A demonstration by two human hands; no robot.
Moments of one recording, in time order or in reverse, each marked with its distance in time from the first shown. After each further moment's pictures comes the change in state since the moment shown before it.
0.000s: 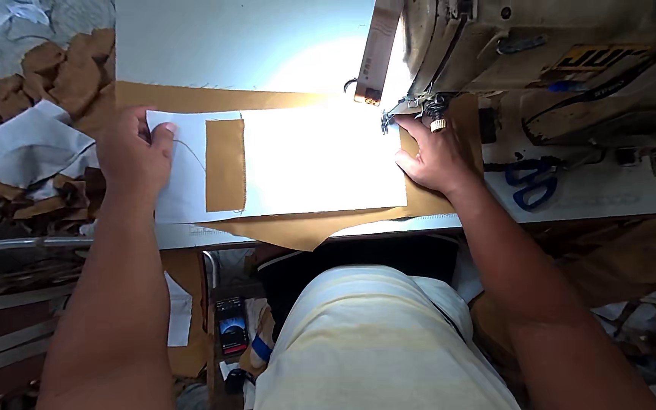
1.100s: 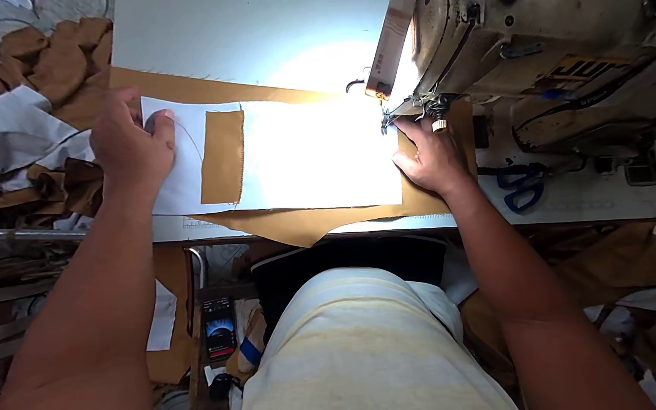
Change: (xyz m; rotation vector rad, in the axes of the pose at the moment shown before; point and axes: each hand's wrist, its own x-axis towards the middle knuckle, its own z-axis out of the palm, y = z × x) left_hand -0.006 0.001 0.007 -0.033 0.091 -0.040; right_hand 0.000 -0.003 -0.002 -0.034 -0.014 0.008
